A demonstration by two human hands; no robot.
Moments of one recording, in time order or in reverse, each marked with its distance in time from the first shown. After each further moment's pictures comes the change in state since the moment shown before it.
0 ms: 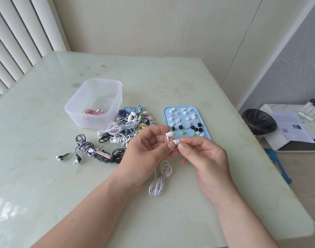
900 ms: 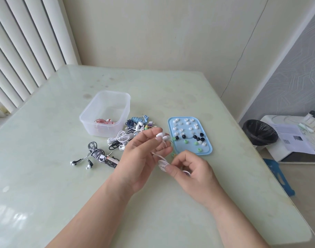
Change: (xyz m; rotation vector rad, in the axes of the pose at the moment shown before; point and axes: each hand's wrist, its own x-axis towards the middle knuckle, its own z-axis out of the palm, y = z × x) left_hand -0.004 0.030 -0.006 -0.256 0.068 -0.074; right_hand -0.010 0.008 0.008 -0.478 -0.237 -0.021
